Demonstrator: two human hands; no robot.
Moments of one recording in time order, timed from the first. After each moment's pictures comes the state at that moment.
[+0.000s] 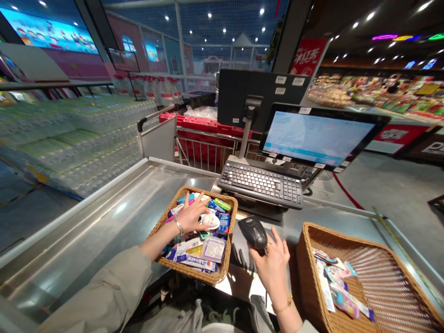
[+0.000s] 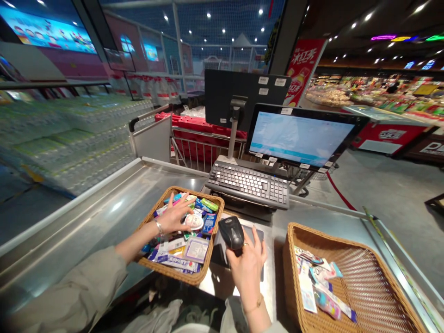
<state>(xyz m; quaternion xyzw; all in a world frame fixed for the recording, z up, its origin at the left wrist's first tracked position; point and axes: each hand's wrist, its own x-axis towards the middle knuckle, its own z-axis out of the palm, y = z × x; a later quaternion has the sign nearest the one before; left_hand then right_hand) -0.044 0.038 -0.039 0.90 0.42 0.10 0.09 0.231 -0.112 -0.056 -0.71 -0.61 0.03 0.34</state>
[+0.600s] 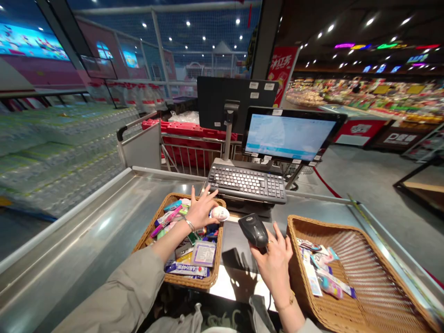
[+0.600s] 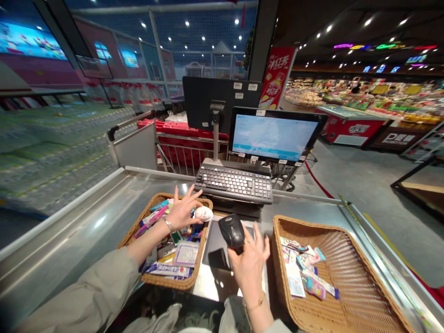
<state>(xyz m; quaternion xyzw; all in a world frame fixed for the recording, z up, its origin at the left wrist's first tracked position) 0.034 0.051 -0.013 0.91 0.36 0.18 0.01 0.257 -0.123 -0.046 -0.72 -0.60 -0.05 0.36</state>
